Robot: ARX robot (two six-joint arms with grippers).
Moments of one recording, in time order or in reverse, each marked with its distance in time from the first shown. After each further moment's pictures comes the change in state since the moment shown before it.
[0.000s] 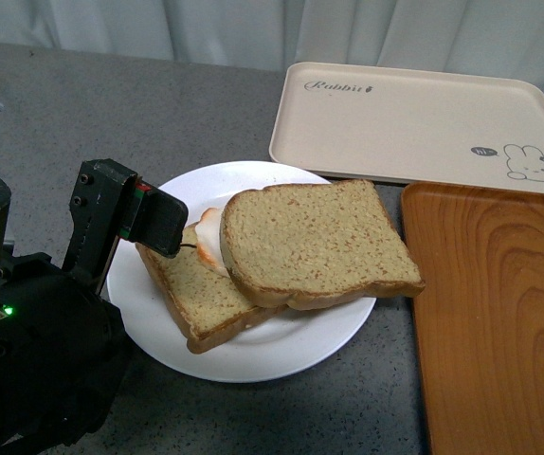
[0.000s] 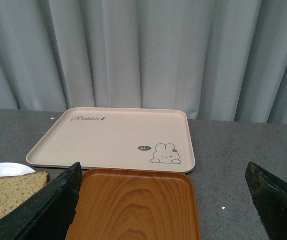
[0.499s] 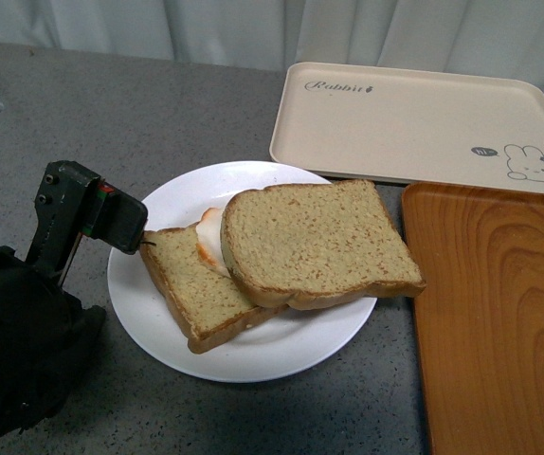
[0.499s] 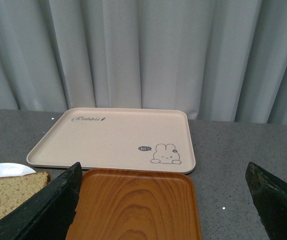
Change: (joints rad) left arm 0.095 0.039 -0.010 0.045 0.023 0.105; right arm 0.000 0.000 0.000 0.000 0.000 0.000
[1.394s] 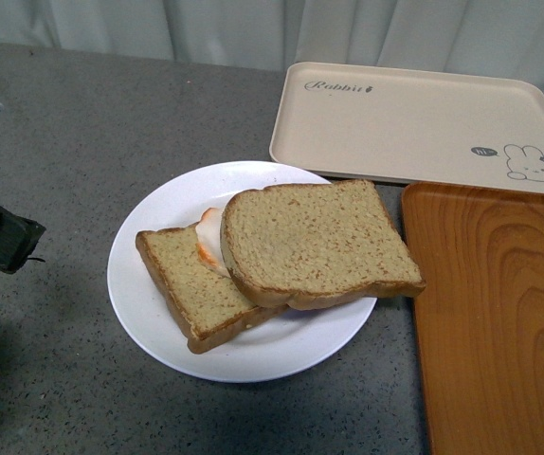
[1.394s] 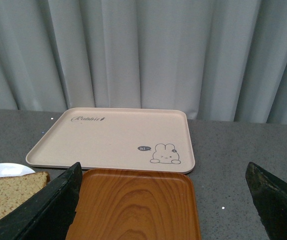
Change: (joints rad) left arm 0.249 -0.084 -0.130 0.055 0.072 0.282; right arm 0.000 0.000 0.000 0.000 0.000 0.000
